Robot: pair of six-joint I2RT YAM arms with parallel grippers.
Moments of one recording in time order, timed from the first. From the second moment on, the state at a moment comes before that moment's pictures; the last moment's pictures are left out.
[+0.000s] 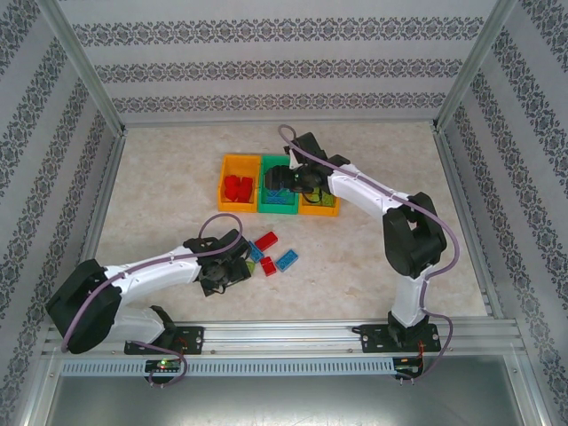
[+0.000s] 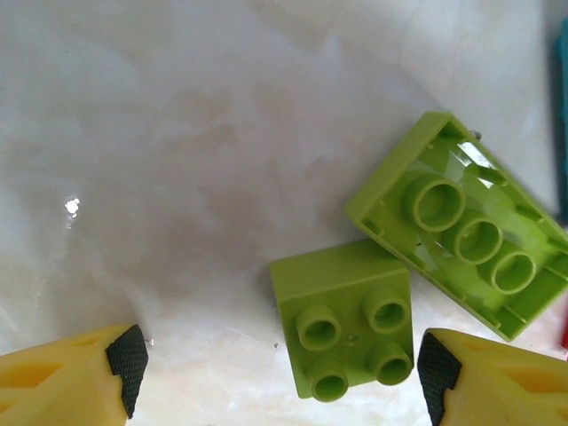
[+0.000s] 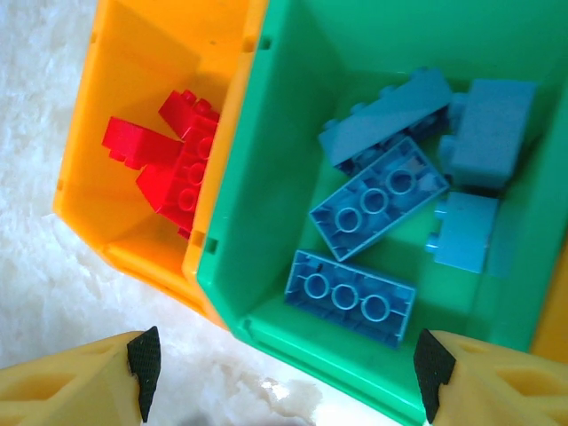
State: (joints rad) left arm -0.77 1.31 0.65 -0.71 -0.04 -1.23; right arm 0.54 1.91 1.49 -0.48 -0.24 0.54
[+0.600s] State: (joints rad) left arm -0.77 1.39 0.67 -0.74 -0.07 -1.24; right arm 0.52 1.86 1.39 -0.44 -0.25 0.52
